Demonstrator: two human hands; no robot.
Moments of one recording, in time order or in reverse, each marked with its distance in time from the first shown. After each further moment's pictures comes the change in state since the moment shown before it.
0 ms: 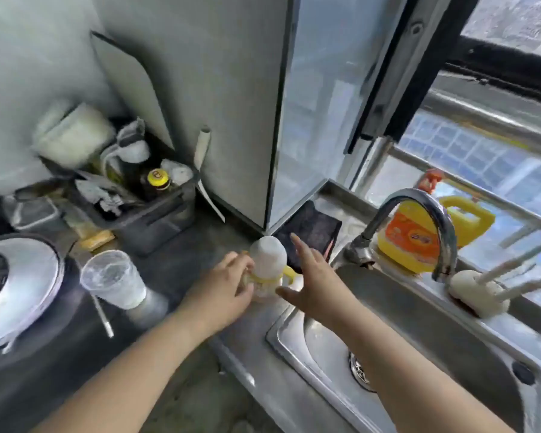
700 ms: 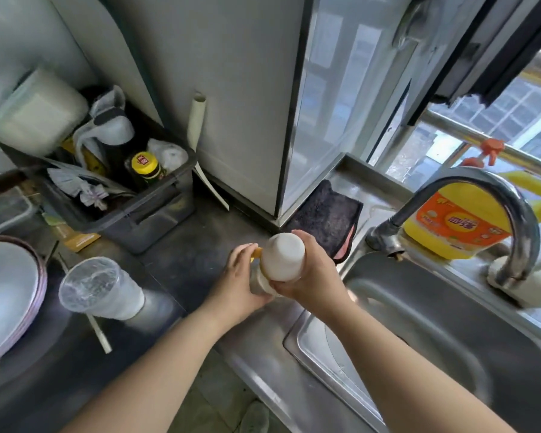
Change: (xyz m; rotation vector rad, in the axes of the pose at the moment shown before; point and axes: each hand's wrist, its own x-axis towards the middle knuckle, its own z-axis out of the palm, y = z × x) left_hand 0.049 -0.056 0.059 -0.319 -0.092 -0.155; right_hand 0.063 0.015 0.064 0.311 0.205 0.076
